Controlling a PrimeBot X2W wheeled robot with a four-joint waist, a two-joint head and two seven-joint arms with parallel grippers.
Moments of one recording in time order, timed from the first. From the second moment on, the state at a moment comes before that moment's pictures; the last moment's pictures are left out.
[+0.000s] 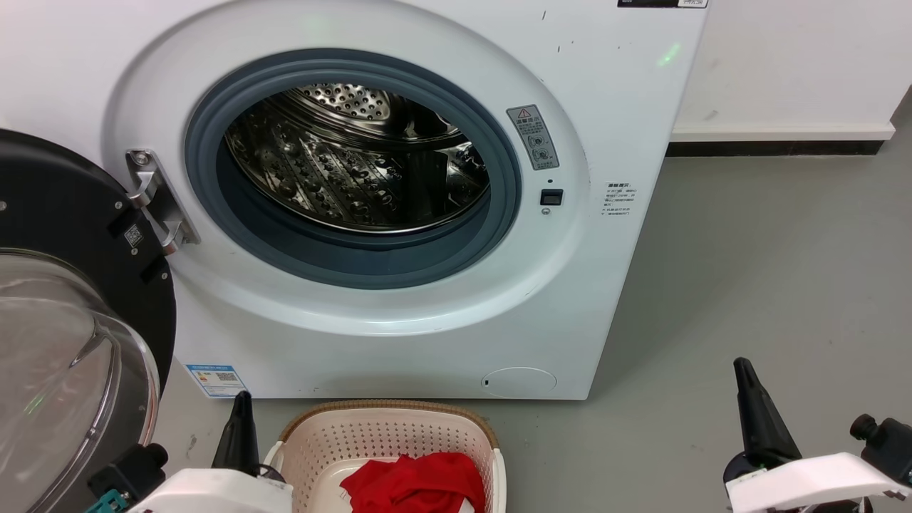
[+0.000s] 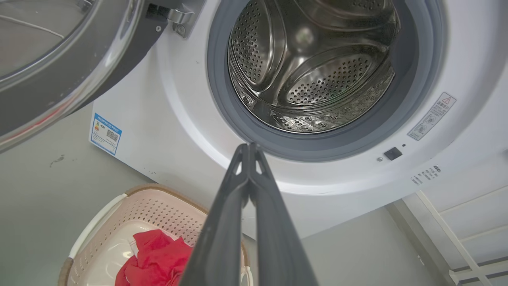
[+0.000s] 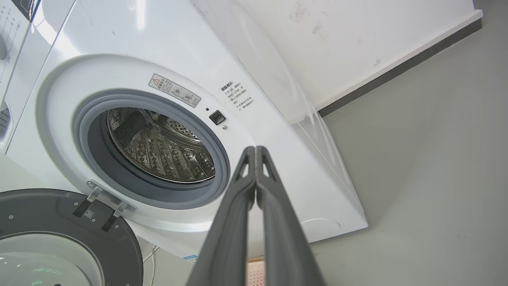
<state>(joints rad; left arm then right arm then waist) 0.05 0.05 0.05 0.15 -0.70 -0.02 -0.10 0.05 -0.08 0.03 0.11 0.72 0.13 -0.14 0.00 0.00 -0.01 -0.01</state>
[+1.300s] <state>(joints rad) -0.03 0.05 0.08 0.20 -1.19 -0.08 0.01 -0.03 -0.08 -0.02 0.18 1.22 0.13 -0.03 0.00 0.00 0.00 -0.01</state>
